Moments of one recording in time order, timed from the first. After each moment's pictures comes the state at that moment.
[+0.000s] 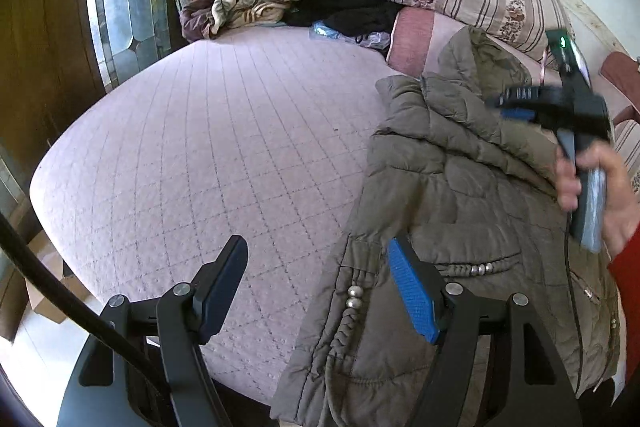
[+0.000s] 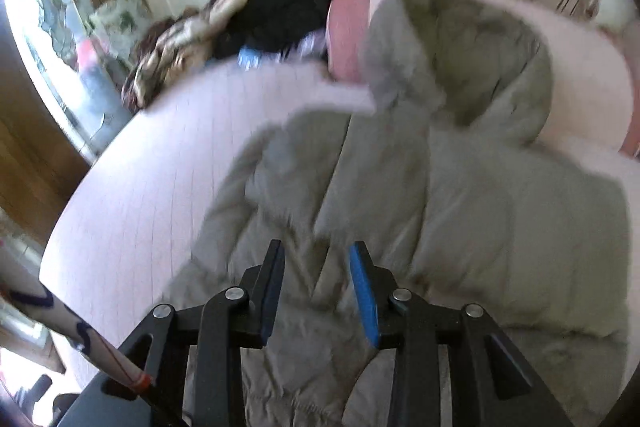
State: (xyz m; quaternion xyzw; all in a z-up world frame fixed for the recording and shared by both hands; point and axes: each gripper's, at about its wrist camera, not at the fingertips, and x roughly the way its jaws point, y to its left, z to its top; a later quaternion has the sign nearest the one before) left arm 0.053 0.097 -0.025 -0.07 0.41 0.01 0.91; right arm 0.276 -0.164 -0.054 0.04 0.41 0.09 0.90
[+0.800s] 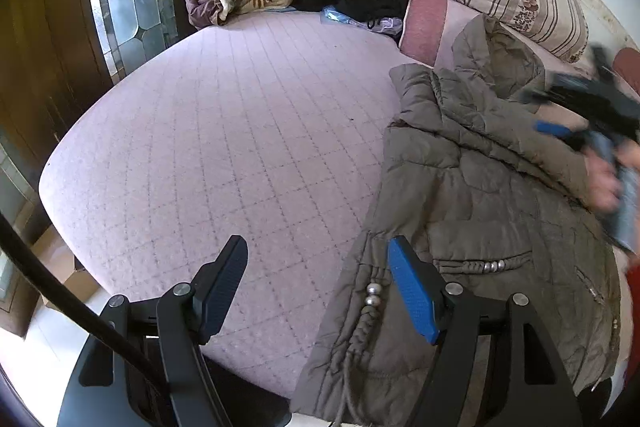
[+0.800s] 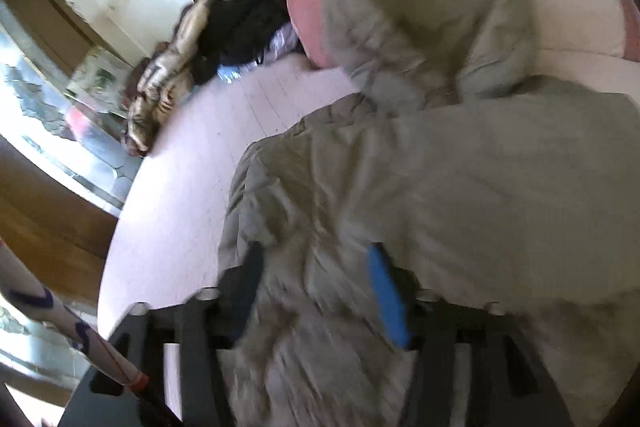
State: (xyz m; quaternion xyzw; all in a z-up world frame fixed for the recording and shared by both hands) left arm 0.064 0.110 -0.020 -0.06 0.44 0.02 0.90; right arm 0.281 -0.218 -0.047 0.20 0.46 0.10 0.86
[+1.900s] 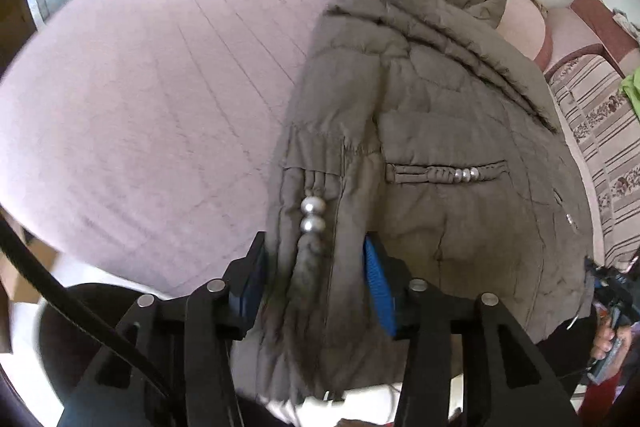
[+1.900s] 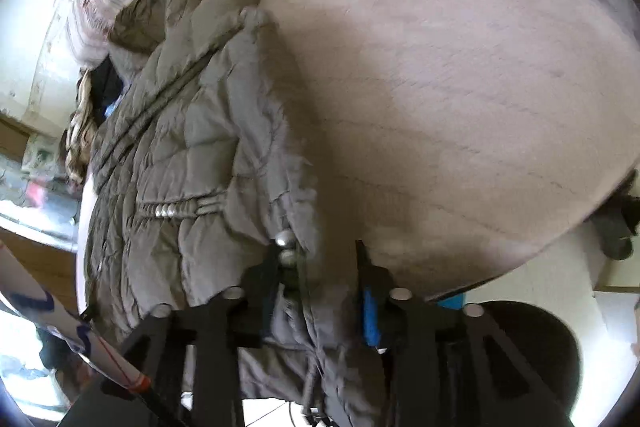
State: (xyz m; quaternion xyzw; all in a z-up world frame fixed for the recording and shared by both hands) left arm 0.029 0.102 -0.063 -0.06 0.54 -0.10 0.83; right arm -0.088 -0.465 -0.135 0.33 0.47 -0.09 0.81
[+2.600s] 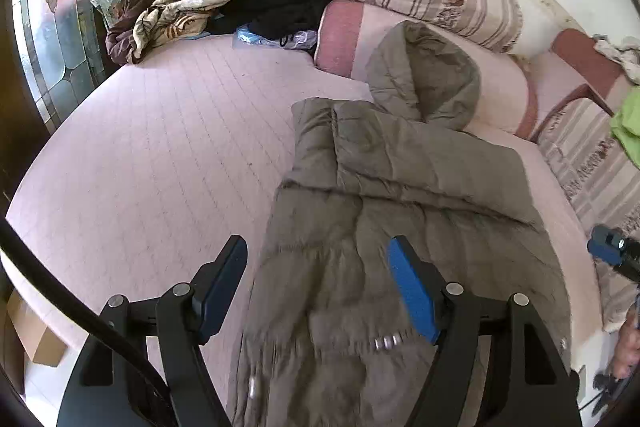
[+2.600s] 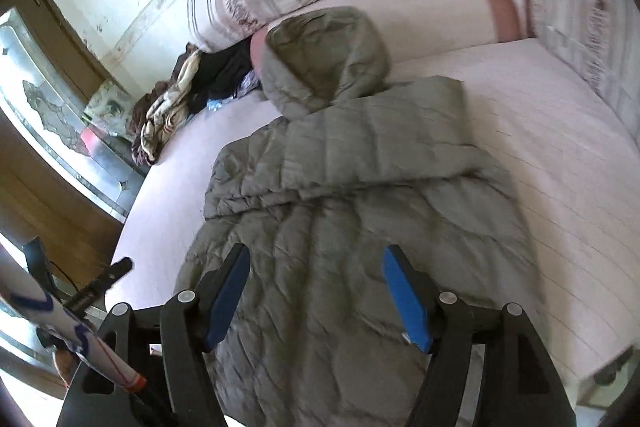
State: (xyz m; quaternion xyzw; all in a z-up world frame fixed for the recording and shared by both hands) left arm 0.125 0.047 0.038 -0.05 0.43 -0.09 0.90; right arm 0.075 -0.325 0.027 0.20 0.42 0.04 0.88
